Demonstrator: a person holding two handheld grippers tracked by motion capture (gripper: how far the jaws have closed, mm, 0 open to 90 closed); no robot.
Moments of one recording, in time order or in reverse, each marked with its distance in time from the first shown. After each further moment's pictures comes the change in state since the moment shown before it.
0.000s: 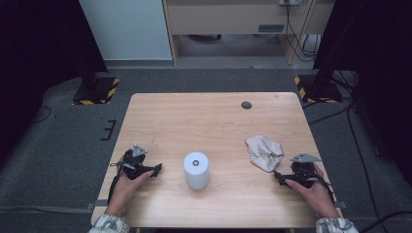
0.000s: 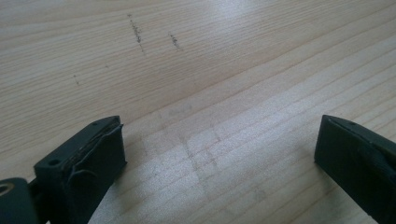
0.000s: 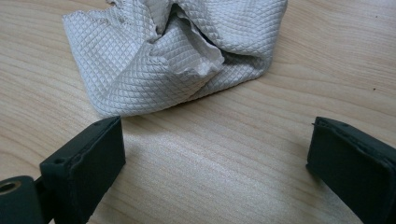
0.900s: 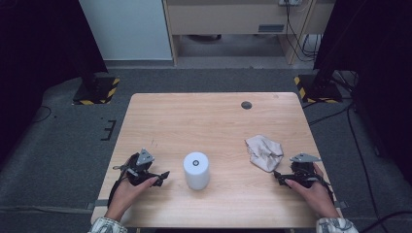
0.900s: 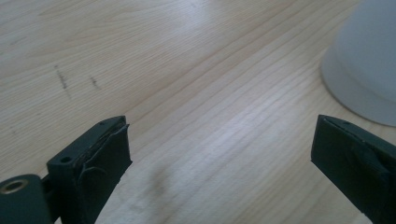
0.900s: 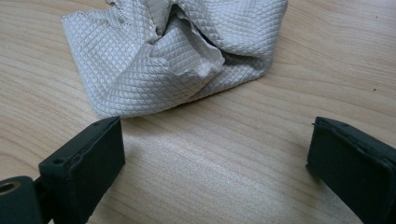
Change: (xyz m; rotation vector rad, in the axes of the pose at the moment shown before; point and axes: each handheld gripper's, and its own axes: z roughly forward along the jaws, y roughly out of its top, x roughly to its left) left arm -0.044 0.011 -0.033 -0.041 -0.140 0.170; right arm 0.000 0.000 0.001 -0.002 -0.002 -0.002
